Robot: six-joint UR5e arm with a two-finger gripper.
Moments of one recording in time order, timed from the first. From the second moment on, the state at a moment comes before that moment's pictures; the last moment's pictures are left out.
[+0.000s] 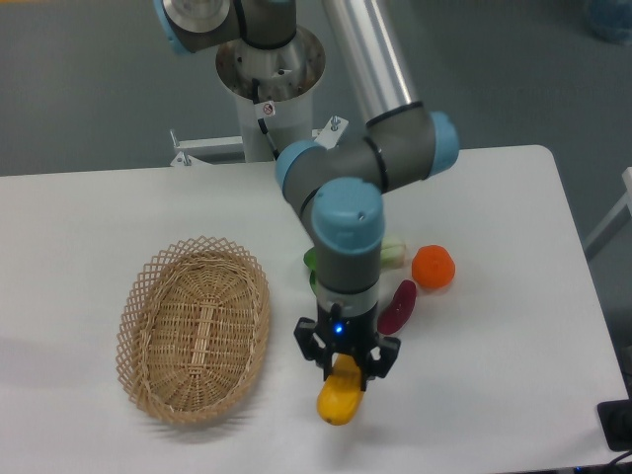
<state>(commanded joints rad) 2.33 -2.11 -1.56 -0.74 1.51 0.69</state>
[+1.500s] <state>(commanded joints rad) 2.28 -2.17 -1.58 -0.74 1.64 0.70</state>
